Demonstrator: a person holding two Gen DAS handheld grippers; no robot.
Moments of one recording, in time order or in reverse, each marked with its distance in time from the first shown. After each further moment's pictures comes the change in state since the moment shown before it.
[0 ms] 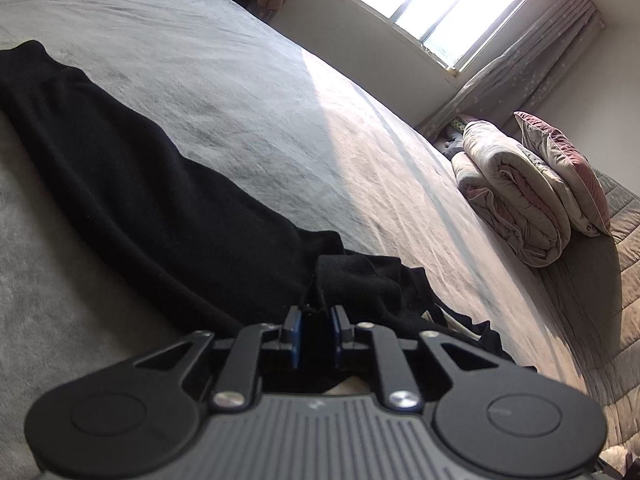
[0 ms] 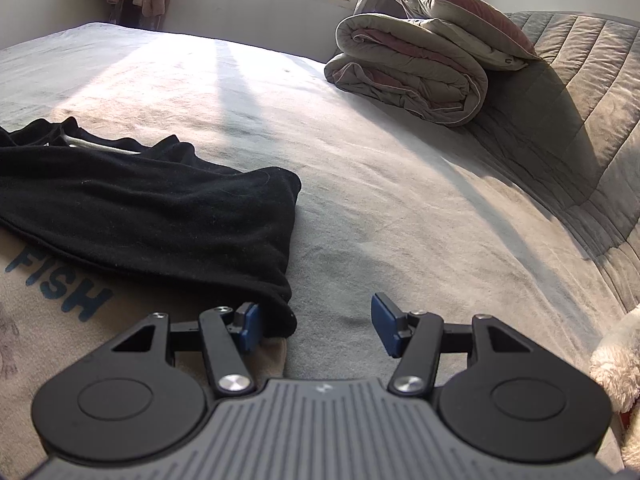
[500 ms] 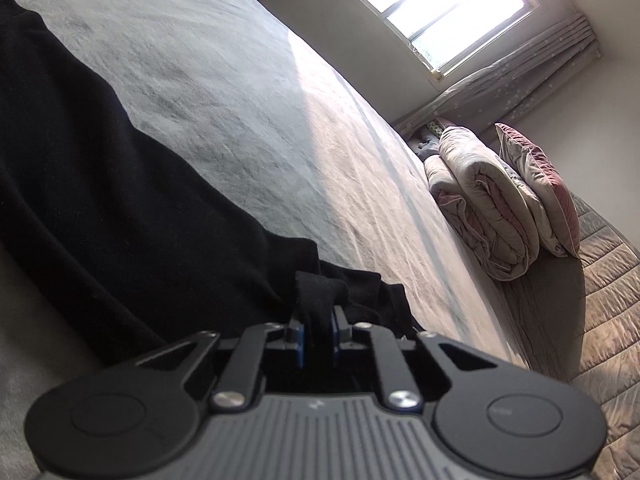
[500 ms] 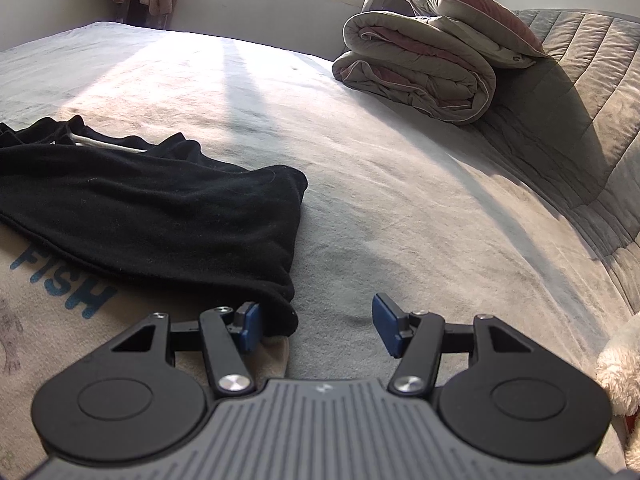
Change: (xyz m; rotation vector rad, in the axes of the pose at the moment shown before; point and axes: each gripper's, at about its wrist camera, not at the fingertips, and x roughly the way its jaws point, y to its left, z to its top) left arm 0.035 0.008 0.002 -0.045 -0.049 -0.090; right arm 0.004 -0.002 0.001 -0.018 0.003 0.028
